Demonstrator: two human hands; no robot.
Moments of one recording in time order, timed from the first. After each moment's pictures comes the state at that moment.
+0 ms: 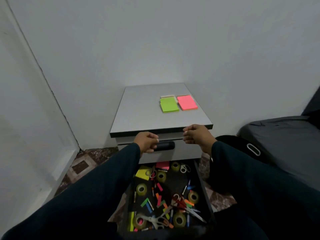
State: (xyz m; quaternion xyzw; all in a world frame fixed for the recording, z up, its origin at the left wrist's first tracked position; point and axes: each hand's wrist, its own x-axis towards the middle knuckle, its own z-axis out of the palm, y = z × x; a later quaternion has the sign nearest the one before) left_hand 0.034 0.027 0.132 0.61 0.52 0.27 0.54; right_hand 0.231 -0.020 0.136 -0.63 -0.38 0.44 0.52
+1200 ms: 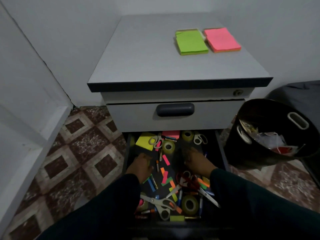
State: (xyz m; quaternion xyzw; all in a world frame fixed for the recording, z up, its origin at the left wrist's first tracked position) left_hand -0.006 0.038 -0.122 0.77 0.57 -0.04 0.29; right_hand 0.212 0.006 -0.118 -0.69 -0.66 0.31 0.00
